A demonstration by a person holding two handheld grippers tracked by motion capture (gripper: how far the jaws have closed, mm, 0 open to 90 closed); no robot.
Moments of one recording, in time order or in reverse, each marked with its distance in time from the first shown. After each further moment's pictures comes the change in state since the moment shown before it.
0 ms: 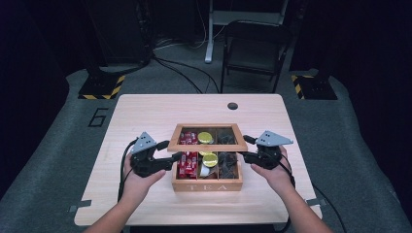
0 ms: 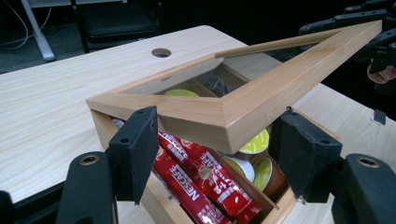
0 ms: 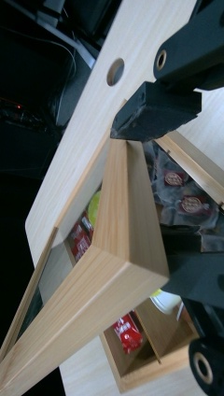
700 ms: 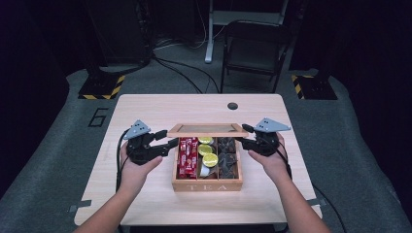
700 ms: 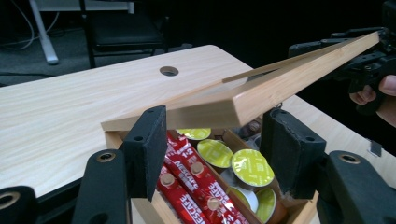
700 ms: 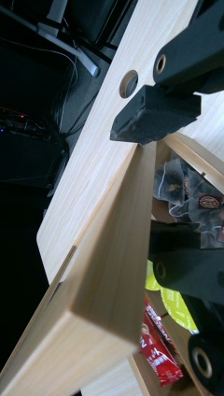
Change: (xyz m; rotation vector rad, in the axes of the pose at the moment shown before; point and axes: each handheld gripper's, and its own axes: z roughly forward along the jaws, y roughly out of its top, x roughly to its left) left arm 0.017 0.024 -0.004 -0.035 0.013 -0.043; right arm -0.021 0.021 0.019 -0.017 -0.023 0.045
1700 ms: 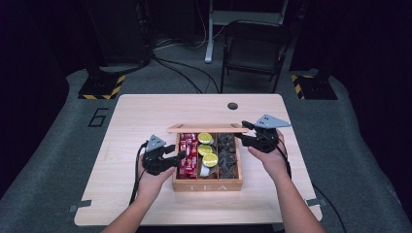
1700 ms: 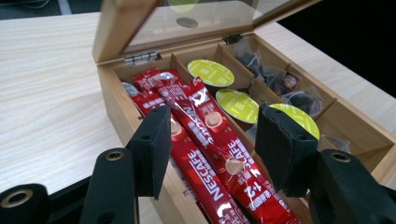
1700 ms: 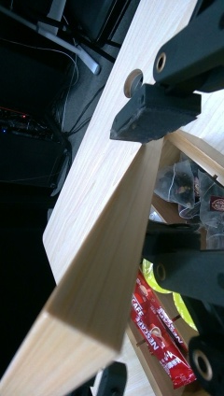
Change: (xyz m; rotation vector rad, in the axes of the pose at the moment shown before) left arm -0.011 -0.058 0.049 0.105 0.096 -0.059; right arm -0.005 0.005 0.004 -0.011 0.006 0.031
